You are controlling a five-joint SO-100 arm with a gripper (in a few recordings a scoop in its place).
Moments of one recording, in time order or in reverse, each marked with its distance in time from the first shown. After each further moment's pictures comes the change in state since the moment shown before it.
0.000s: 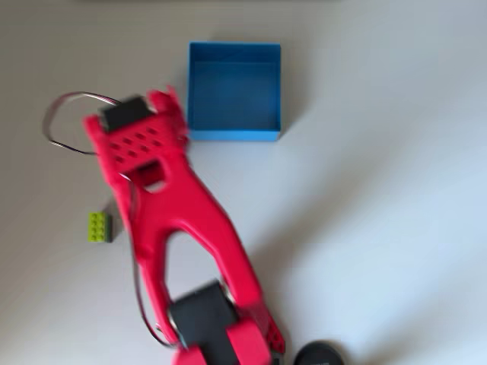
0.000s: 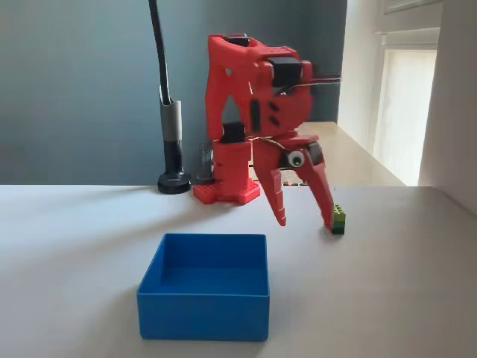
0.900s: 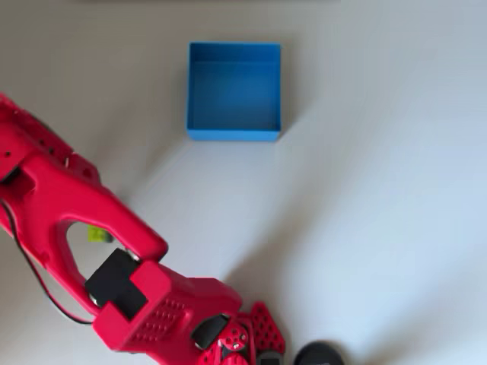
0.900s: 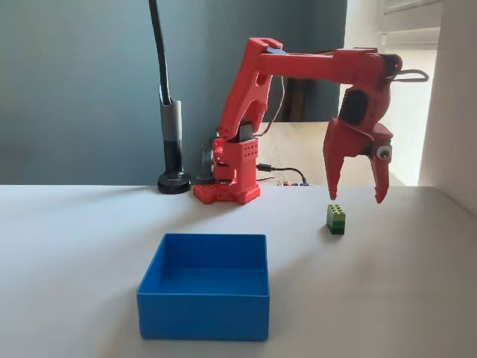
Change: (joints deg) arm -23.0 -18.6 -26.4 24.8 -2.5
